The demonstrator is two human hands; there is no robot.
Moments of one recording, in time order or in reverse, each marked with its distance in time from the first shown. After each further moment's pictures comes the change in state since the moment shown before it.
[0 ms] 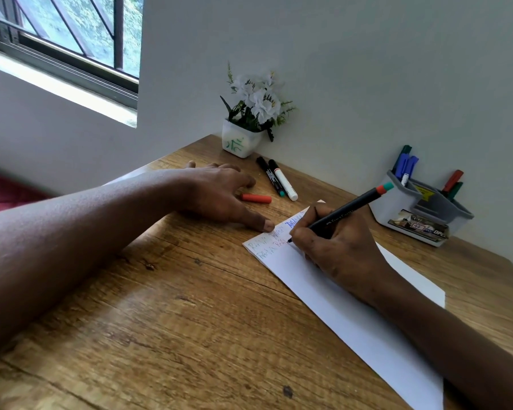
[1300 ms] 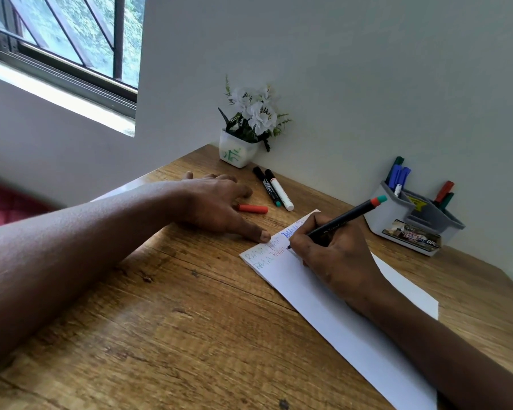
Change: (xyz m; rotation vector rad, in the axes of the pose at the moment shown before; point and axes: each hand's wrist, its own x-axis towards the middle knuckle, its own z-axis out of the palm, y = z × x) left_hand 0.002 0.001 0.000 -0.012 -0.006 0.012; right_hand 0.002 0.003 0.001 0.012 0.072 0.071
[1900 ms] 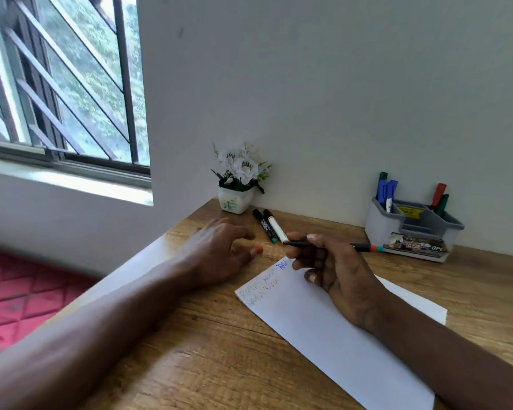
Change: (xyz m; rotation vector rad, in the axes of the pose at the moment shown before) left_hand -0.001 0.005 0.017 -0.038 0.415 0.121; right_hand 0.011 0.010 -0.018 0.925 -0.089 0.296
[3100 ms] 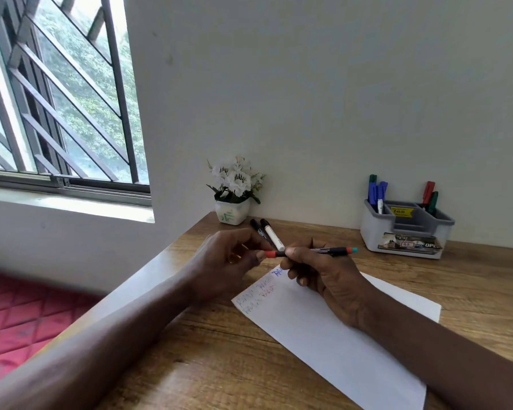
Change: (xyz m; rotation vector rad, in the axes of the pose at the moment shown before) left_hand -0.011 0.017 0.002 -0.493 0.132 0.296; right_hand -0.001 0.004 -0.003 -0.038 -0.044 -0.082
